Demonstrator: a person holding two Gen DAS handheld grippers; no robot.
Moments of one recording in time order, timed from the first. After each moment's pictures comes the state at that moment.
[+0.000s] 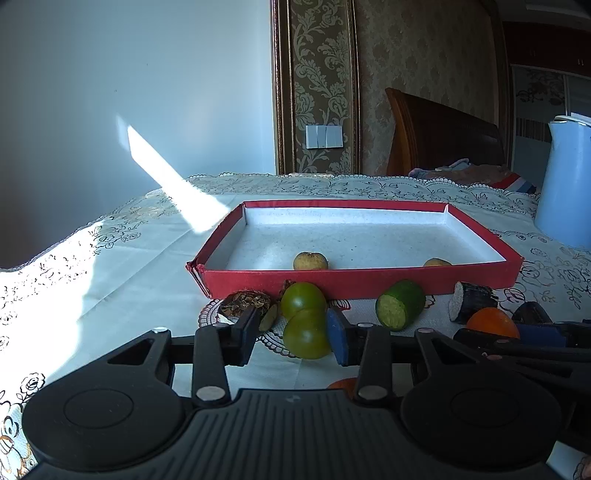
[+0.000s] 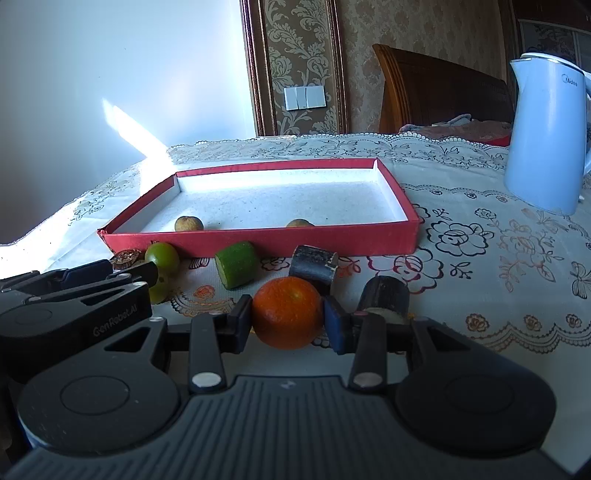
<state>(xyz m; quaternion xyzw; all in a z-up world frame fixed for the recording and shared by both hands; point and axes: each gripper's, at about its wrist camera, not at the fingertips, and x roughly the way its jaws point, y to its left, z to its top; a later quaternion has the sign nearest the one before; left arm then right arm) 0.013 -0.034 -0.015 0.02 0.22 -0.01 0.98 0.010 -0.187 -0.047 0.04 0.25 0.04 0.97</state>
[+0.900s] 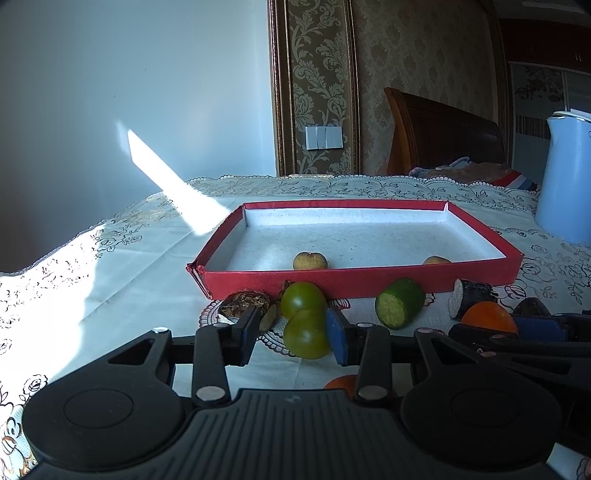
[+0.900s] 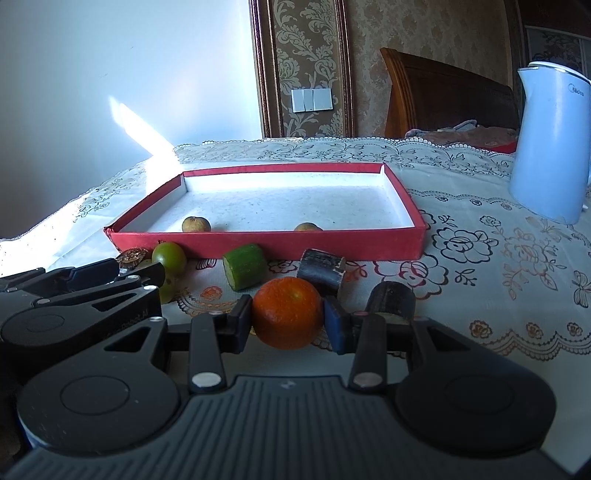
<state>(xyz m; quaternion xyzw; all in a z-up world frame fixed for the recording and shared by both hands) 0.012 -0.037 -0.015 0.03 0.22 0.00 0.98 0.011 -0.183 -0.044 0.04 0.25 0.05 0.97</state>
